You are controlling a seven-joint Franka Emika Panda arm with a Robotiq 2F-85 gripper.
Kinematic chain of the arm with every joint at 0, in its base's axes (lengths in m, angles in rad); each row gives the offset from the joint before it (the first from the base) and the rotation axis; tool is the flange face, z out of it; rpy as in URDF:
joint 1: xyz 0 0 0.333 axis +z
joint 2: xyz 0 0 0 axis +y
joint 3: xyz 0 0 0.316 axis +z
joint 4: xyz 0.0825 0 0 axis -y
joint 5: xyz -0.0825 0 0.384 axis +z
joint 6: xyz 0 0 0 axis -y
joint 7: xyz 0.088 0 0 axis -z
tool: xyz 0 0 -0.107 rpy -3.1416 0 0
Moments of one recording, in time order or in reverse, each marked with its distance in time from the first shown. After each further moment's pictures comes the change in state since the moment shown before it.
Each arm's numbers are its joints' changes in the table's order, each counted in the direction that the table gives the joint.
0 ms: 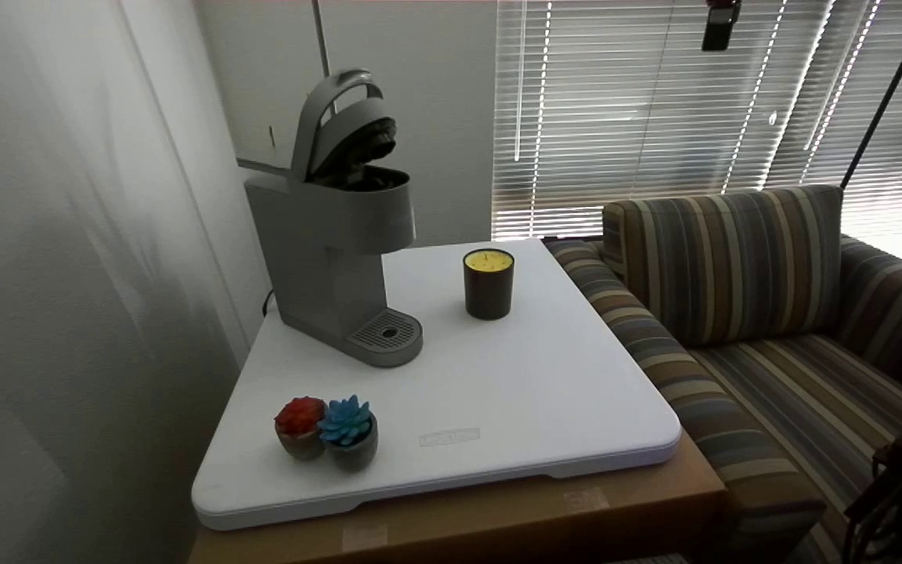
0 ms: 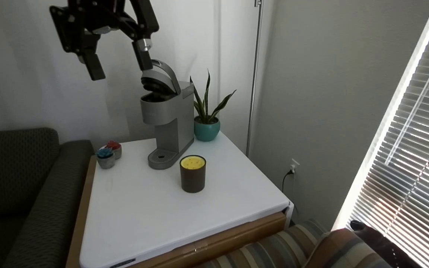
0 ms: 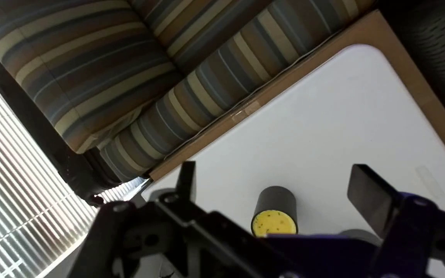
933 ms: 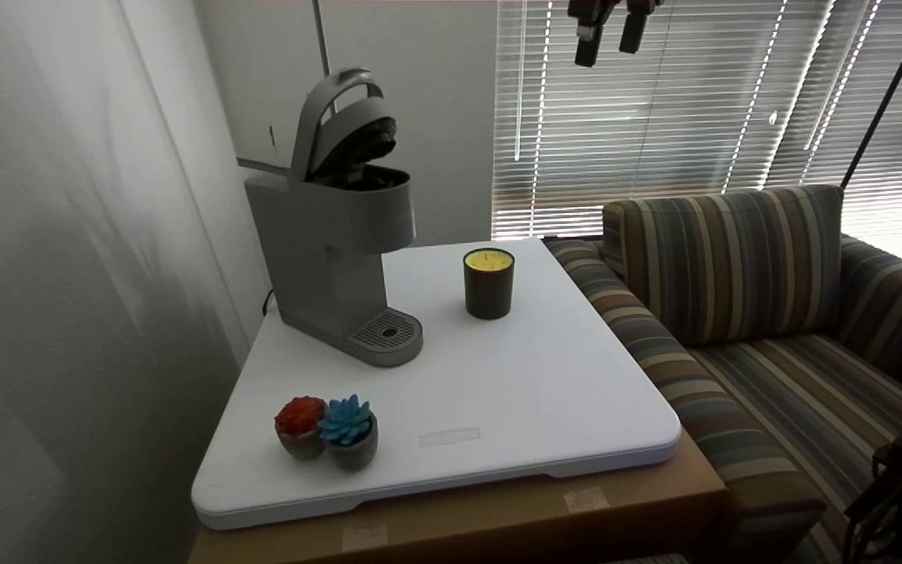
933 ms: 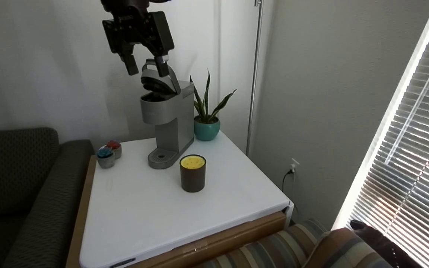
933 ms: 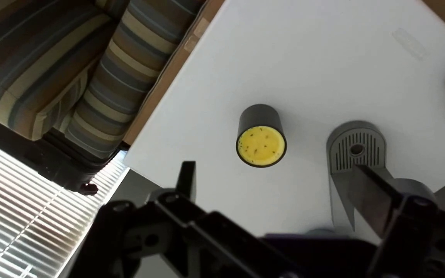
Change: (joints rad) arm 0.017 0.210 0.019 0.164 0.160 0.165 0.253
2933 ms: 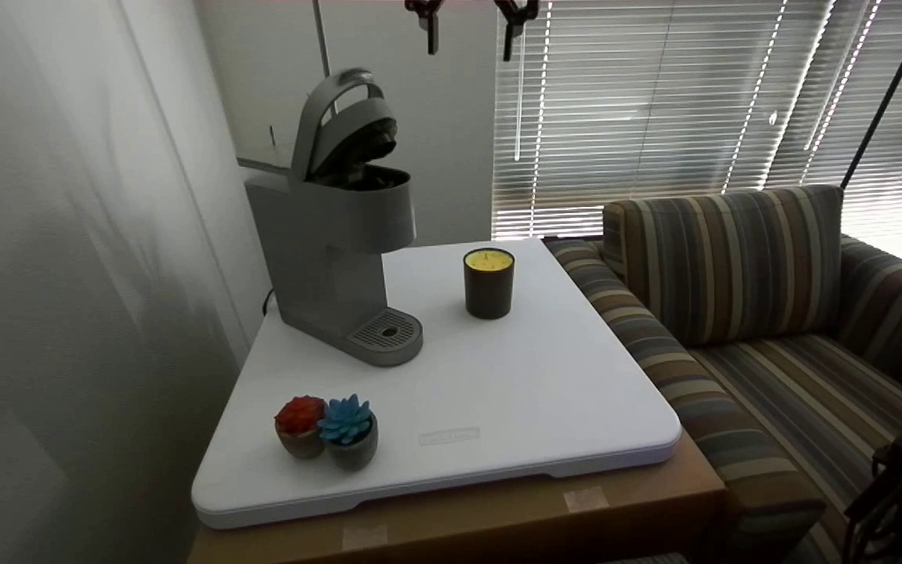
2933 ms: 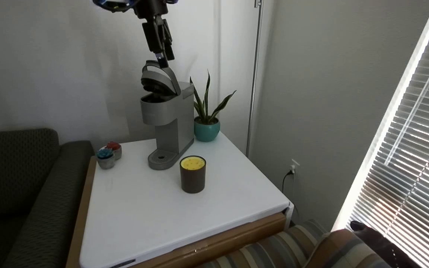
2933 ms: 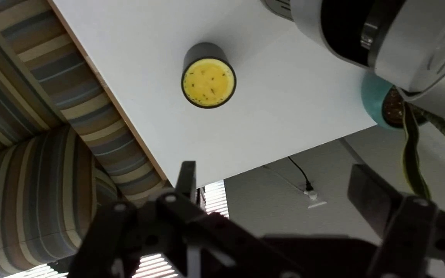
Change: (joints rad) arm 0.127 0.425 0.006 0.598 -0.062 -0.150 1.137
